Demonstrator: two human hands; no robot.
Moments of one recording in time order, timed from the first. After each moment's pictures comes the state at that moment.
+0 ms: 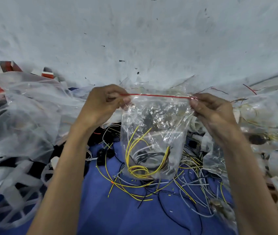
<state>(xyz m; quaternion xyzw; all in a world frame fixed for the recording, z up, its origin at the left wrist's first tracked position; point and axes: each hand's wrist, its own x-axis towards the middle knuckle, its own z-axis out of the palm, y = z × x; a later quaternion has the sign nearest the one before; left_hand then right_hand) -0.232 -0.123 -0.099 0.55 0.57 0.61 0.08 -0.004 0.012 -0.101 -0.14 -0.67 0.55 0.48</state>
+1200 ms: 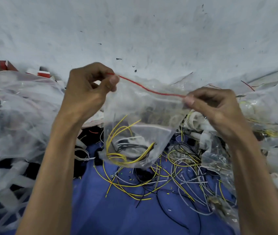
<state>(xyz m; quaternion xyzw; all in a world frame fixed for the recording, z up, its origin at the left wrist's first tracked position) -0.220 -0.143 -0.074 0.55 0.53 0.64 -0.05 0.006 -0.013 -0.084 -0.12 -0.80 0.37 0.46</state>
